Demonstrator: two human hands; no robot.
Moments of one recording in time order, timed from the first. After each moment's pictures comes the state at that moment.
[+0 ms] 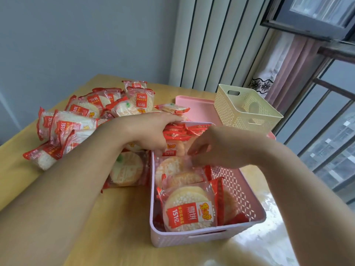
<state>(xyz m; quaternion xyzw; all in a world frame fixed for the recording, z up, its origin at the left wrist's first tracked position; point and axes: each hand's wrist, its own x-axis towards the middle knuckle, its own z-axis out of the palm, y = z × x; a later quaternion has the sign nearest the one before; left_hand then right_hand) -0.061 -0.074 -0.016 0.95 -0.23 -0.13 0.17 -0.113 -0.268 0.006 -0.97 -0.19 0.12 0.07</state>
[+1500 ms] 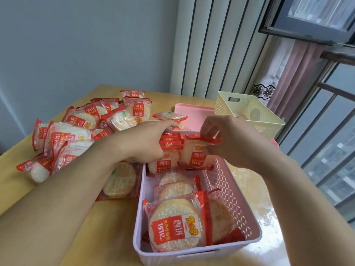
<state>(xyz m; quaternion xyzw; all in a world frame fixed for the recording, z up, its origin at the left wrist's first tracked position) -0.061 -0.084 -0.024 0.96 -0.19 -0.07 0.20 -0.096 -0.300 0.002 -0.98 -0.13 -0.07 0.14</state>
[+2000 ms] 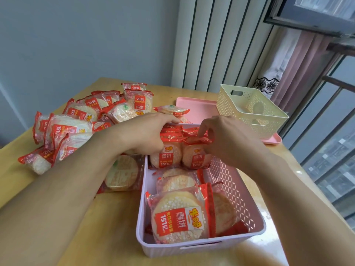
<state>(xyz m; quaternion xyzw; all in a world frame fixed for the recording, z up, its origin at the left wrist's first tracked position) -0.058 -0.080 -0.026 0.96 -0.20 -0.05 0.18 -0.089 -0.292 -0.021 -0.98 -0.13 -0.11 0.04</state>
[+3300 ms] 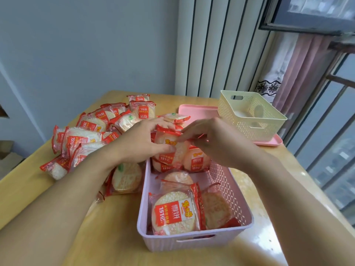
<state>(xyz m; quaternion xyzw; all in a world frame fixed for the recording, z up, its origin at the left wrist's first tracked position) -0.069 -0.063 -0.038 0.90 -0.23 0.03 0.37 -0.102 -0.286 -0.004 -0.92 -0.28 -0.09 0.26</state>
